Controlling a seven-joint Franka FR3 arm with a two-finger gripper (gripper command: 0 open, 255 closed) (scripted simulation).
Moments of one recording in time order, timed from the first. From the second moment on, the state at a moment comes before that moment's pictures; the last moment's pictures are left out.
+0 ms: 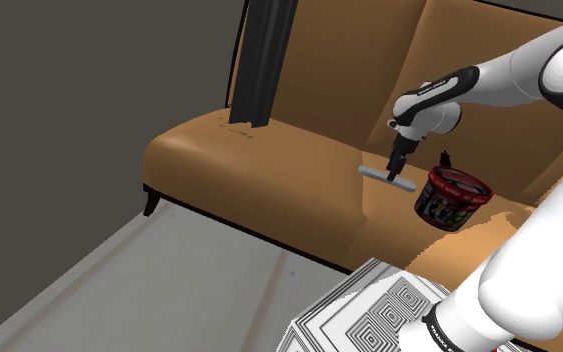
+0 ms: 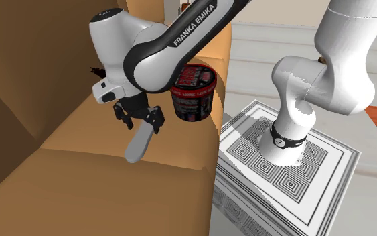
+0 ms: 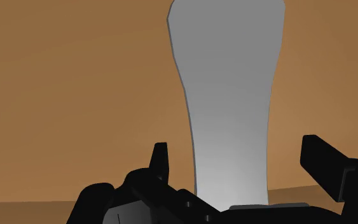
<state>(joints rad) -0.03 0.08 -0.66 -2.22 0.07 2.23 -1.28</state>
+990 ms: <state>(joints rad) -0.04 0.10 -0.65 -2.23 0.09 2.26 -1.29</state>
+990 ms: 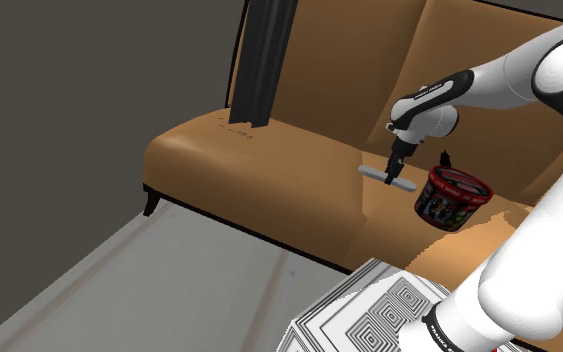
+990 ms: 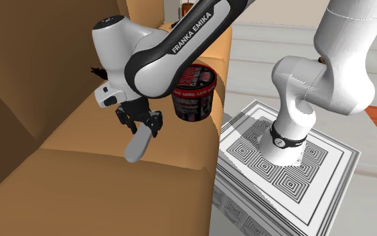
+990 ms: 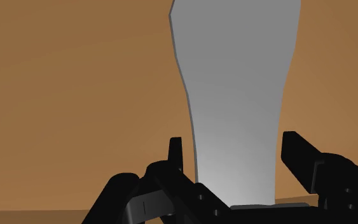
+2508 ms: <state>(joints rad) -0.02 -0.04 -0.65 -2.12 -0.02 2.03 -1.21</state>
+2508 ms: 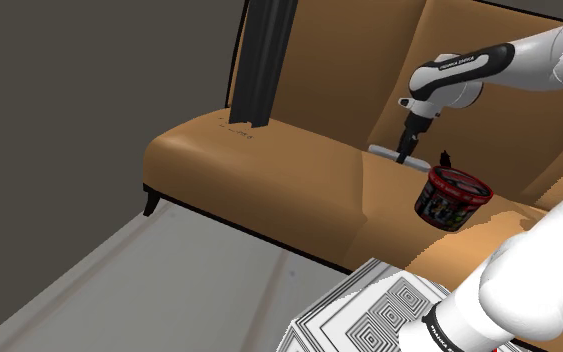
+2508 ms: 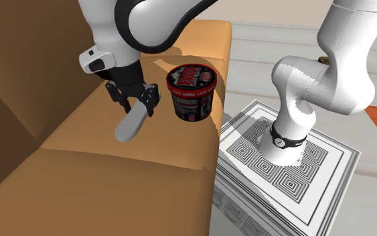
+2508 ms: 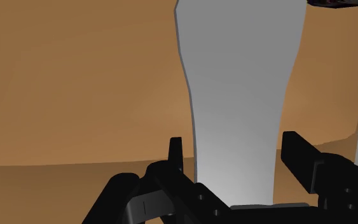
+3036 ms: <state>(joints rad) -0.02 -0.09 -0.65 -2.04 -0.05 1.92 -1.19</state>
